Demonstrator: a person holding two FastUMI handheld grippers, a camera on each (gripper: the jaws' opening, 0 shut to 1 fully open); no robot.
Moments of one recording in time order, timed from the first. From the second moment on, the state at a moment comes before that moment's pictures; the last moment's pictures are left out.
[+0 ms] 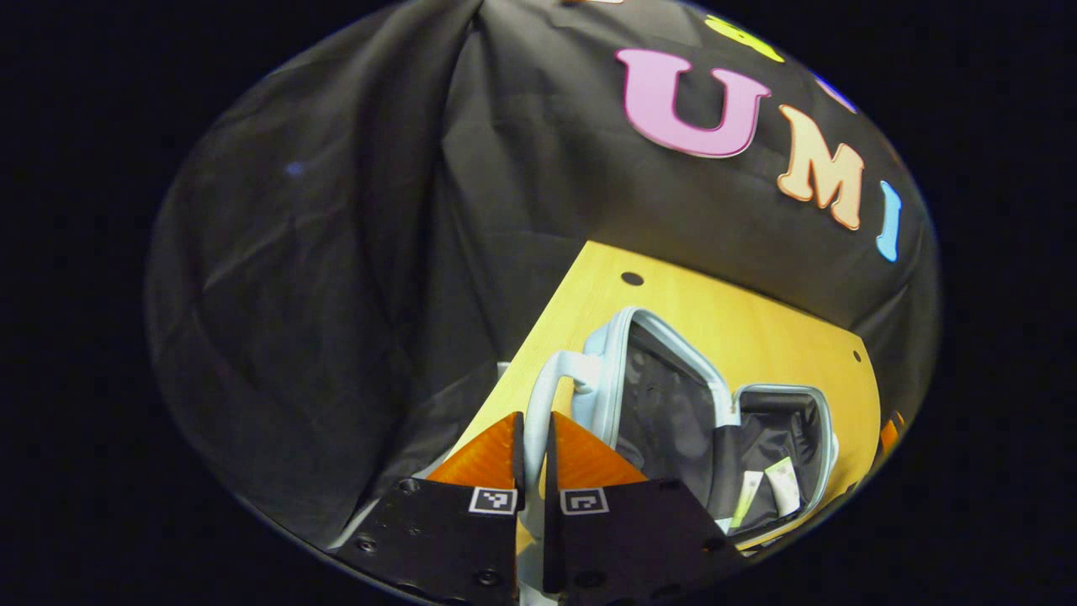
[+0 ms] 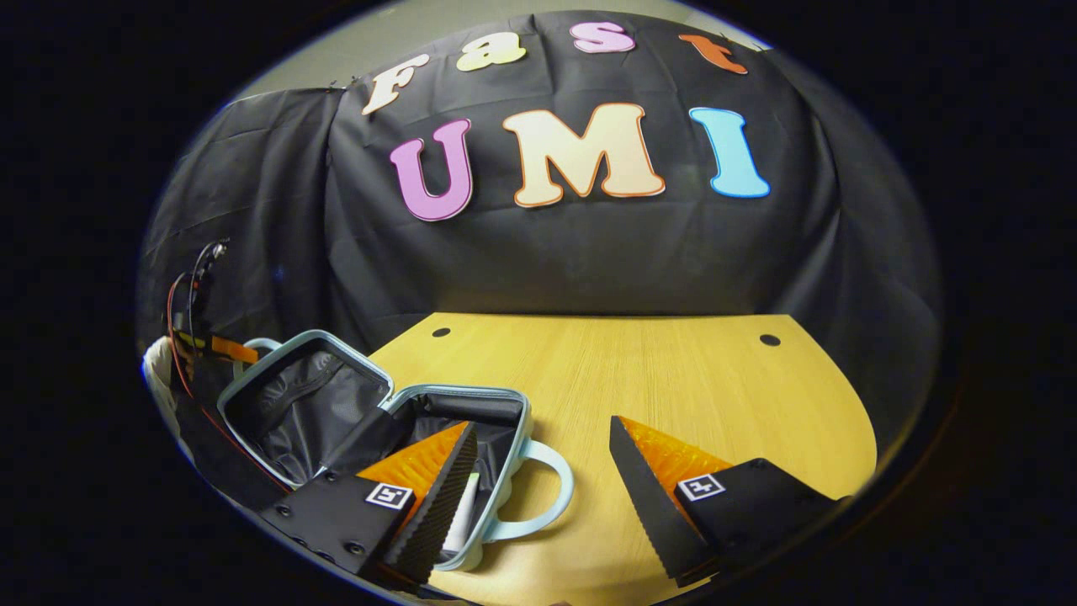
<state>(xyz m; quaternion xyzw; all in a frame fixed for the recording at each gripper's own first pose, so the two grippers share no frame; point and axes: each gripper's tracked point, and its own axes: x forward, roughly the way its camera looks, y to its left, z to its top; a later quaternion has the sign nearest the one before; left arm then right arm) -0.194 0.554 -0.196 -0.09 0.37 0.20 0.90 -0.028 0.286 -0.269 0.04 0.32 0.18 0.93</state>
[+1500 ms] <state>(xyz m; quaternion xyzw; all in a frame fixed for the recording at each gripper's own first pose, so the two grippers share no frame) -0.106 0.167 -0.123 -0.13 0.26 -0.03 0.96 -0.016 0.103 -0.227 0.06 0.30 0.19 0.94</state>
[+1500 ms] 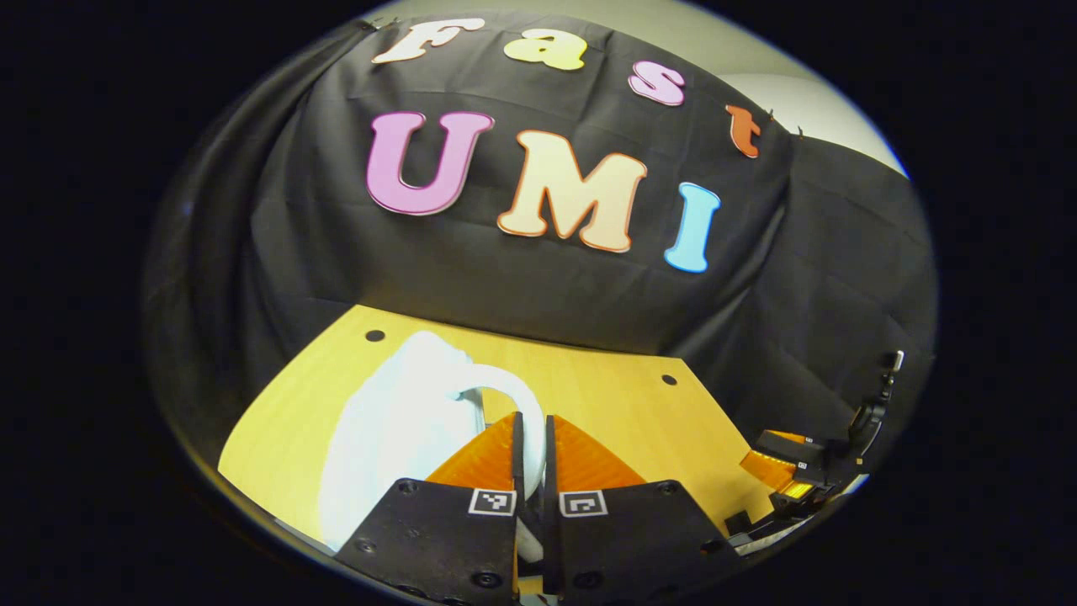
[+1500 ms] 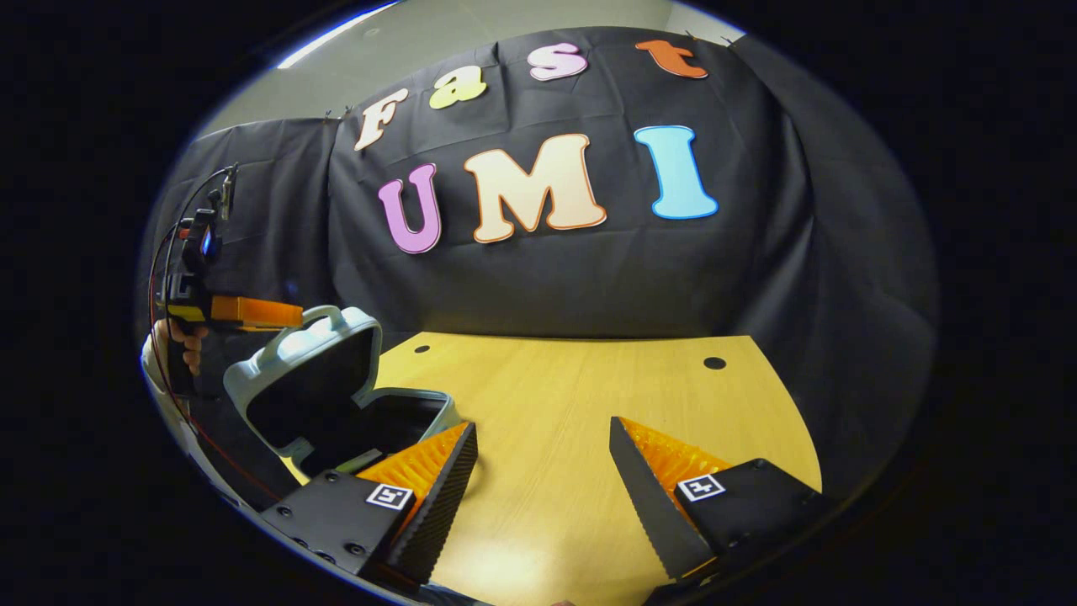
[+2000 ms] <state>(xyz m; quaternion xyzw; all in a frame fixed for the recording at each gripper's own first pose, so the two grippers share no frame) -0.101 0.096 -0.193 -0.13 0.32 -0.07 0.93 -0.026 0.060 -0.223 0.06 0.30 0.15 0.94</state>
